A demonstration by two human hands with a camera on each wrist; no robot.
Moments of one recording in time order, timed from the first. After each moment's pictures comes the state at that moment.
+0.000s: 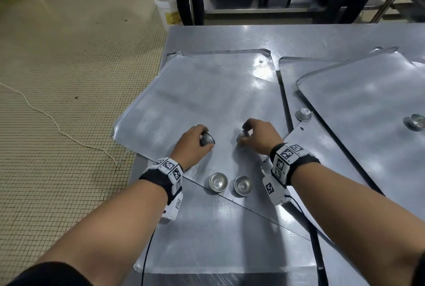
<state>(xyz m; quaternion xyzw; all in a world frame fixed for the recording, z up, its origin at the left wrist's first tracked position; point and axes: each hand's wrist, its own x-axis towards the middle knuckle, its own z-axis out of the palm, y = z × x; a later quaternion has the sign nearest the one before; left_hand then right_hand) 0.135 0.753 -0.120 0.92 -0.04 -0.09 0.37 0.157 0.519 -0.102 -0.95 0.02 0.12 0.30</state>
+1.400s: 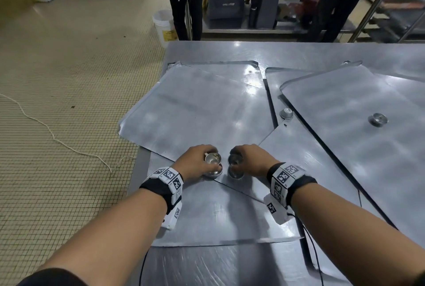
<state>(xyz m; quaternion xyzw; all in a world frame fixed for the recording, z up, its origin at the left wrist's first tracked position) 0.060 0.747 -0.100 0.90 -0.11 -0.19 0.37 0.058 0.527 -0.080 -0.96 -0.12 0.19 0.19</state>
